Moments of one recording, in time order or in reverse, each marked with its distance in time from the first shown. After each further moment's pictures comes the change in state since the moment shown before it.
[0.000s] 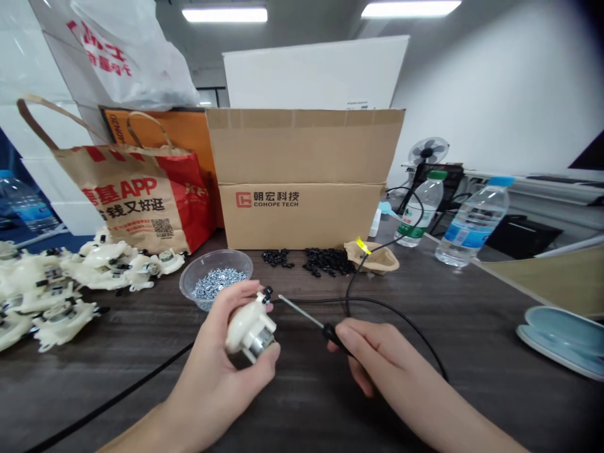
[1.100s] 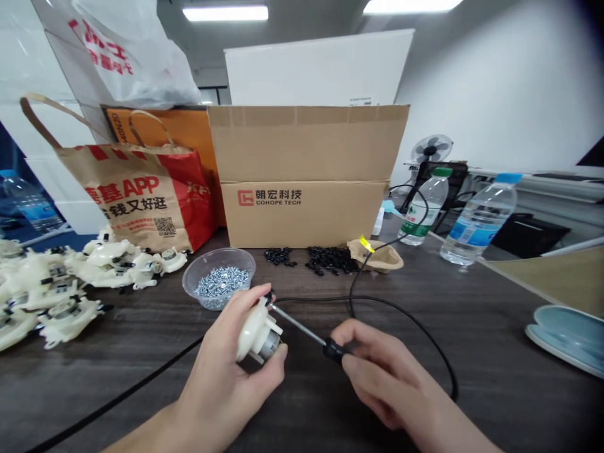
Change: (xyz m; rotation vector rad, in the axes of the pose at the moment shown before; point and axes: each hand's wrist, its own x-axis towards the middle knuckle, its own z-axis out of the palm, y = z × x) left_hand 0.001 0.002 0.007 0.256 0.050 0.207; right_hand -0.013 -0.010 0.012 0.391 0.013 0.052
